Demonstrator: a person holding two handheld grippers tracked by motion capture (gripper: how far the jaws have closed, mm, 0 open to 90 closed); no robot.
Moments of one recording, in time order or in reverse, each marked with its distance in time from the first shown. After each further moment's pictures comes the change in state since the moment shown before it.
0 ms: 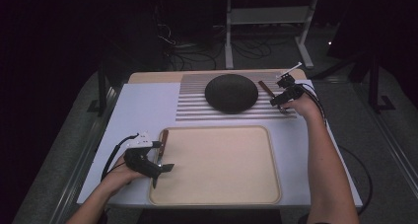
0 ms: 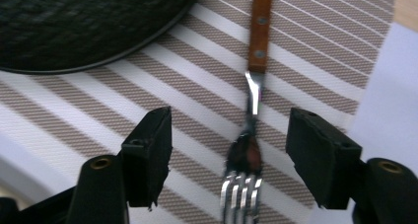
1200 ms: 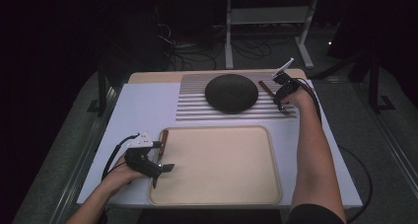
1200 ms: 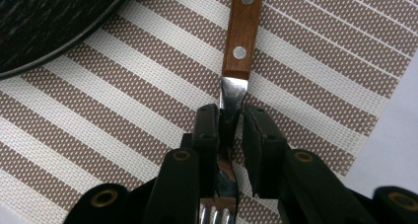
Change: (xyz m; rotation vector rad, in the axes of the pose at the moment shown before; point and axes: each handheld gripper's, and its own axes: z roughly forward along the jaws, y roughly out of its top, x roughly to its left) left arm 0.000 0.000 0.002 0.002 -0.008 0.005; right arm -0.024 0.025 0.038 0.190 0.056 0.006
